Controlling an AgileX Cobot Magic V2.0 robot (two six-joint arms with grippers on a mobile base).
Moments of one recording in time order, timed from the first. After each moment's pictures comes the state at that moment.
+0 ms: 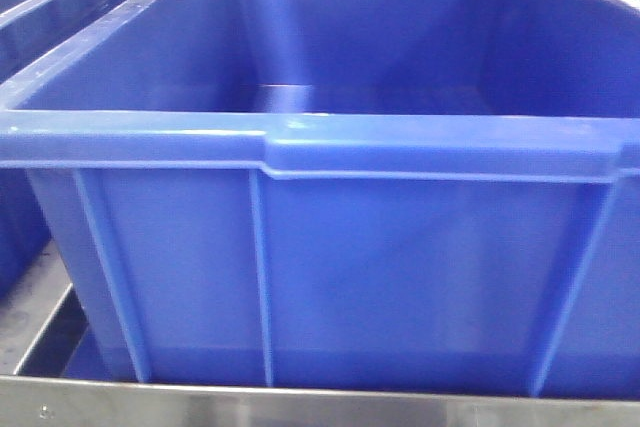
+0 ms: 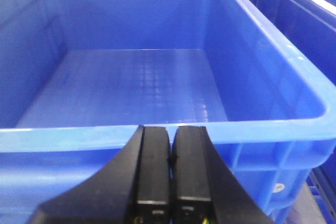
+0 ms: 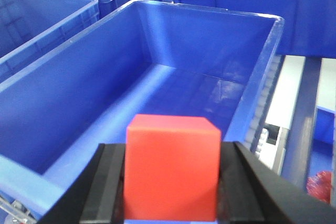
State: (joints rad) left arm -0.05 -0.01 0.01 0.01 0.12 -0.02; right arm 0.40 0.21 -0.56 0.04 0.54 0.02
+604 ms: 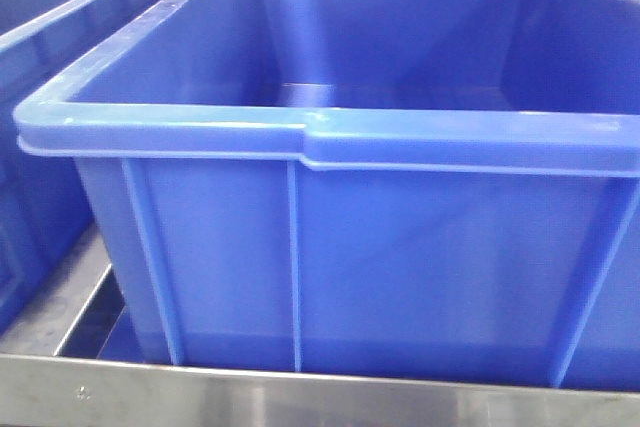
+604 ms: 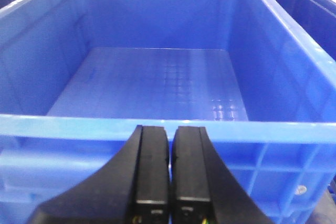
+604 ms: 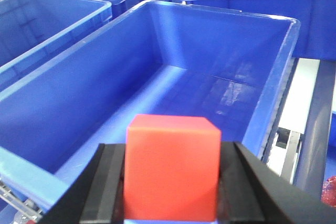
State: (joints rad) left arm -0.05 -0.01 0.01 0.01 0.13 -0.02; right arm 0.40 0.21 -0.56 0.04 0.54 0.02
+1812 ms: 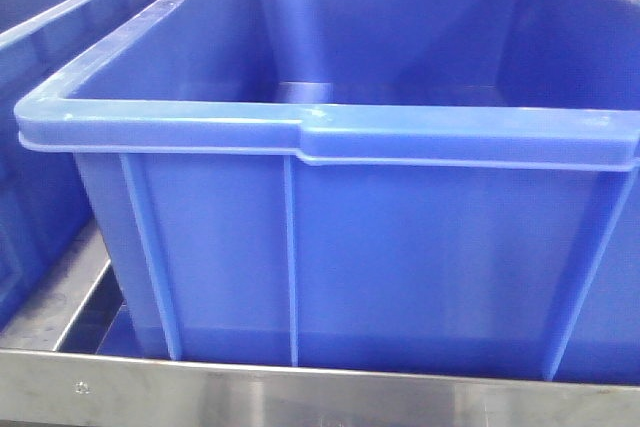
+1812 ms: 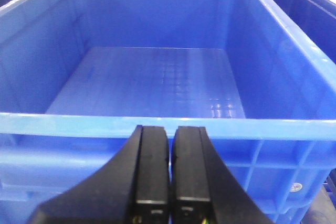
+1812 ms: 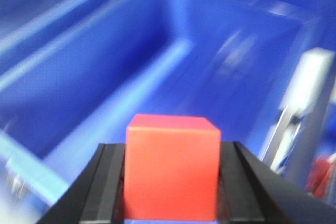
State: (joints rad) left arm -0.05 -0.01 0.01 0.01 0.13 -0.02; right arm 0.40 0.63 -0.98 0.10 0.81 -0.15
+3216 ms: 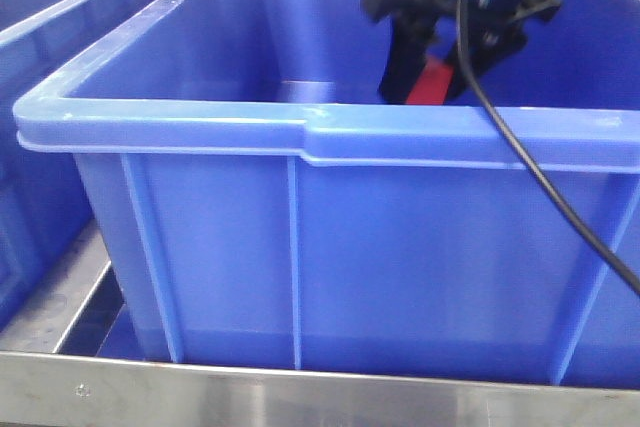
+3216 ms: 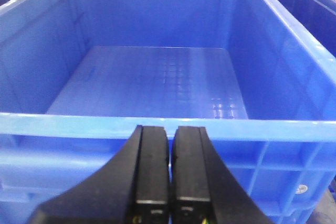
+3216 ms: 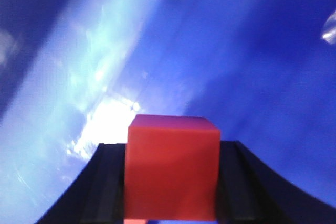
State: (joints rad) left arm -0.05 -0.01 0.01 0.01 0.13 -0.02; right arm 0.39 1.75 -1.40 0.15 0.74 -0.09
